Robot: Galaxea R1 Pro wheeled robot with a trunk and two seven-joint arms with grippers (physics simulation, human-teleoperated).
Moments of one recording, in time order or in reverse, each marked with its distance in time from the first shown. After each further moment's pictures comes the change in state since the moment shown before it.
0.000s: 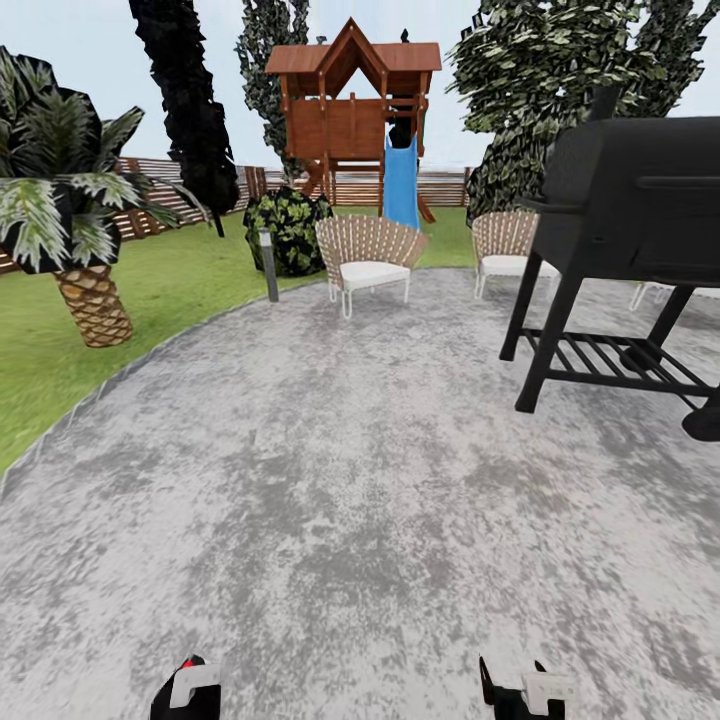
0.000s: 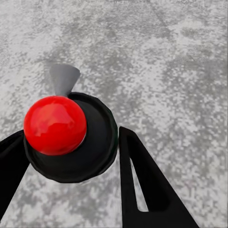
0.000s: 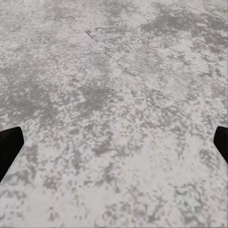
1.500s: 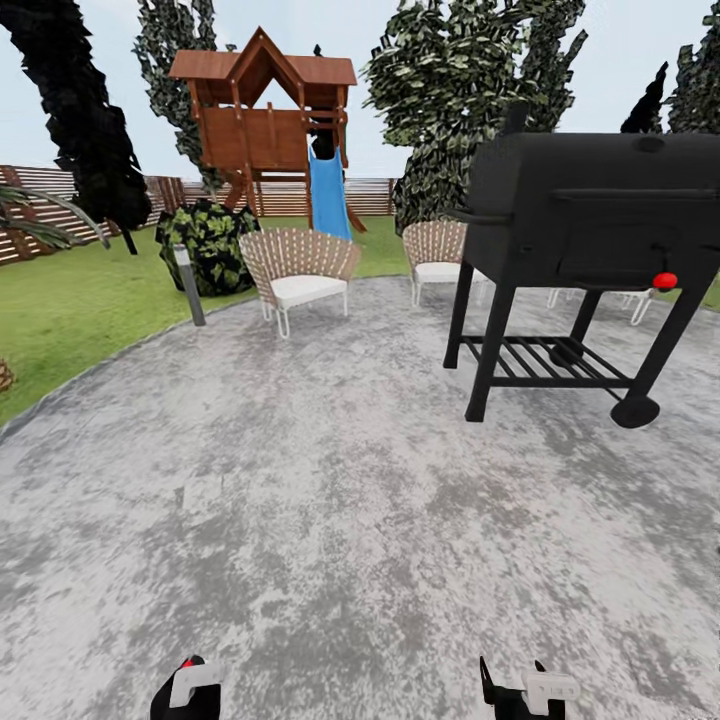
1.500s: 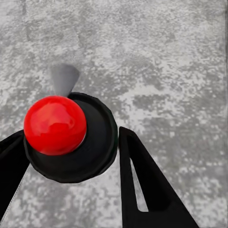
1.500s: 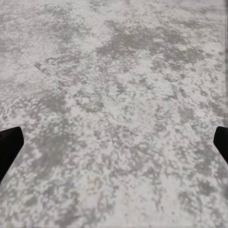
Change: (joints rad) left arm 0.000 0.000 0.001 -0.001 0.002 0.000 0.000; right arm 0.000 0.000 -0.001 0.000 -0.001 0.000 -0.001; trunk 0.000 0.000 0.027
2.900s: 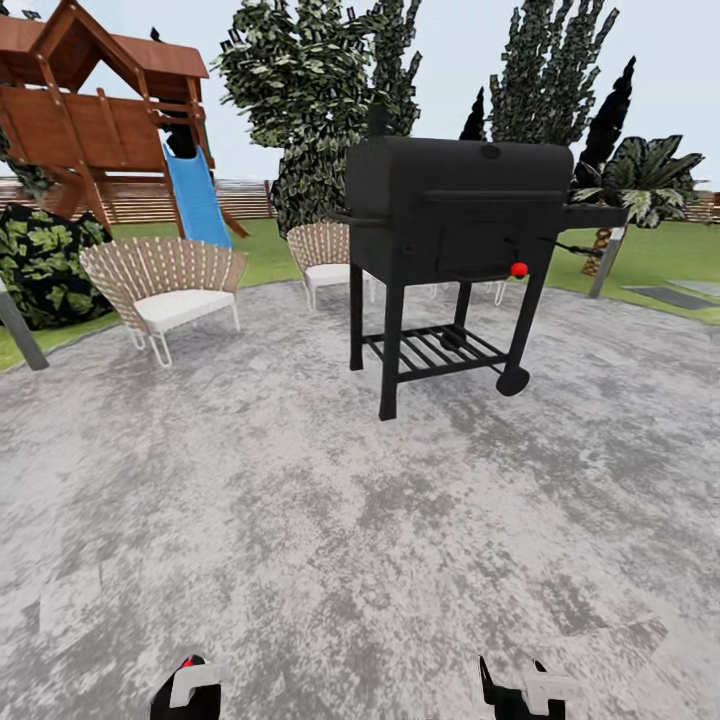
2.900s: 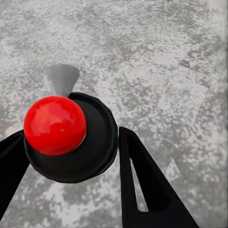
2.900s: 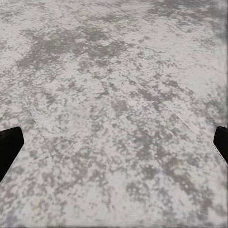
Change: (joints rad) left arm 0.000 0.000 -0.001 0.000 0.000 0.000 0.000; right arm 0.000 0.000 -0.001 0.000 0.000 0.000 0.000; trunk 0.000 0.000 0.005
